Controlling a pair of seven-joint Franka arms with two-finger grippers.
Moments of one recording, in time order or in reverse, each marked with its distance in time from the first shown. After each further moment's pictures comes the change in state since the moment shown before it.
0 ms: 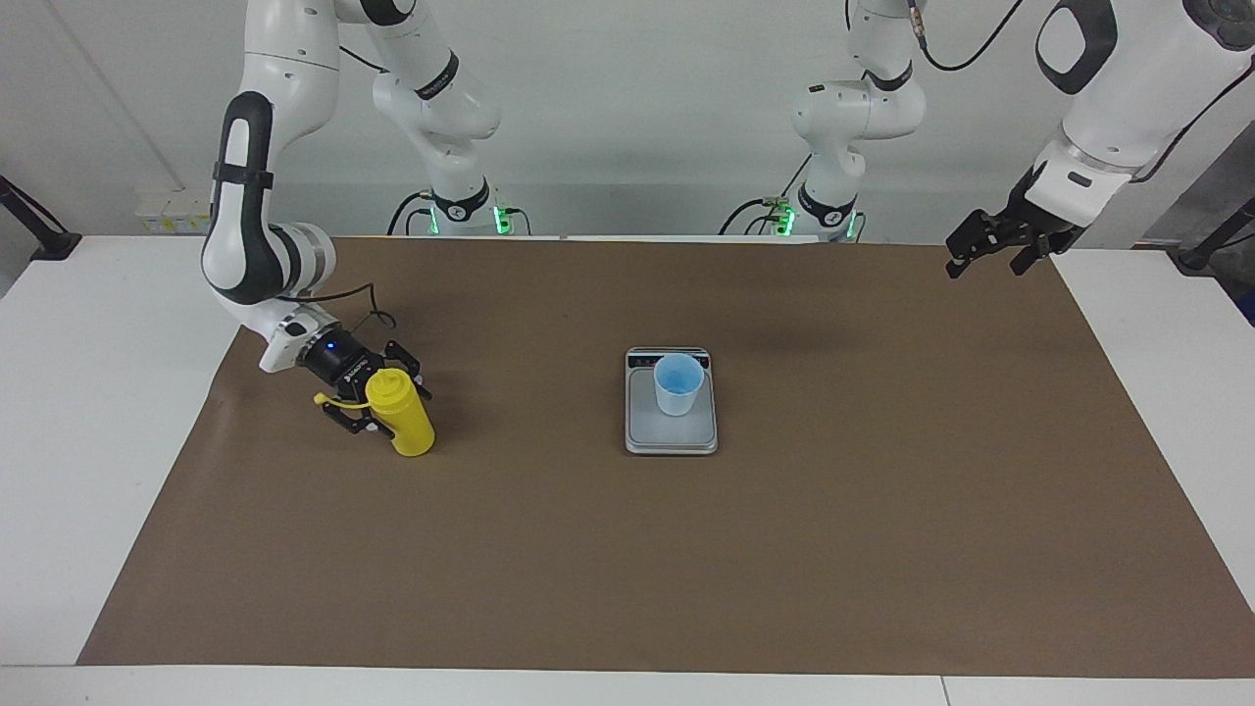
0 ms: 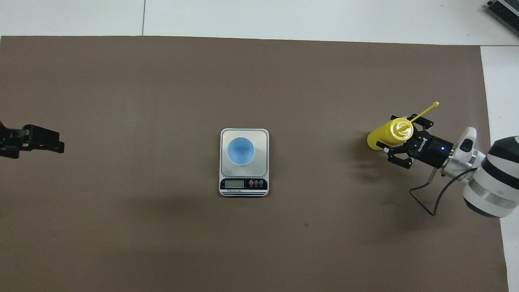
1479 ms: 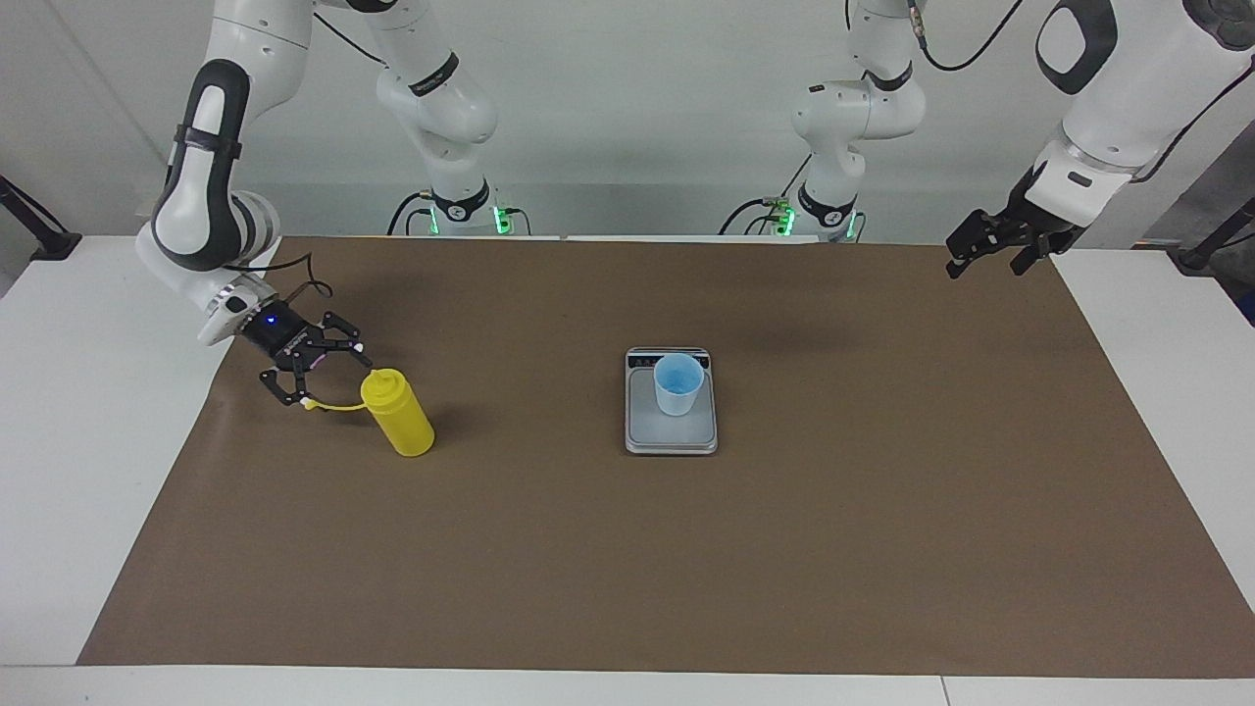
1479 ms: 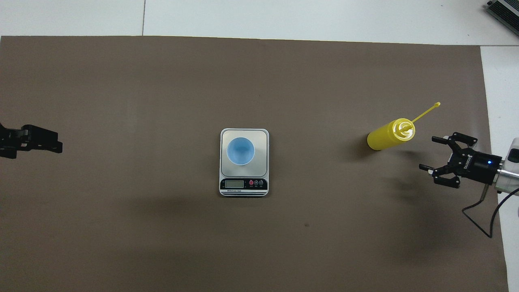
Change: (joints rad) left arm 0.000 0.000 -0.001 0.000 0.029 0.001 -0.010; right arm -0.186 -0.111 -0.006 0.002 -0.495 -0.002 0.285
